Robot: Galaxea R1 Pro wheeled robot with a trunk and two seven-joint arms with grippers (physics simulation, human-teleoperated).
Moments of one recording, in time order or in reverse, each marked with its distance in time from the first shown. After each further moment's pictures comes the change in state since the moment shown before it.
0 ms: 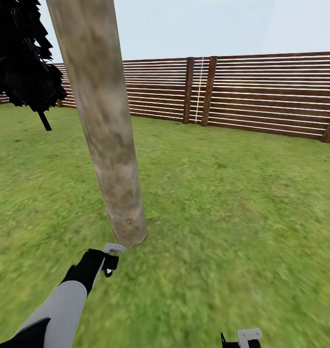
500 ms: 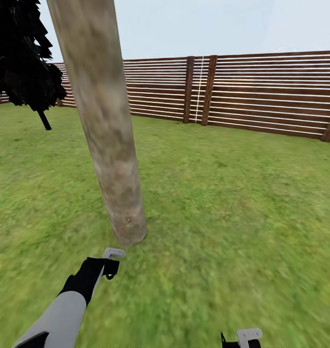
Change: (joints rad) left arm 0.065 -0.010 -0.006 -0.041 0.041 -0.071 0.005; right arm 0.000 0.000 -0.001 -0.001 -0.001 -0.002 0.000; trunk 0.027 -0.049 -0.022
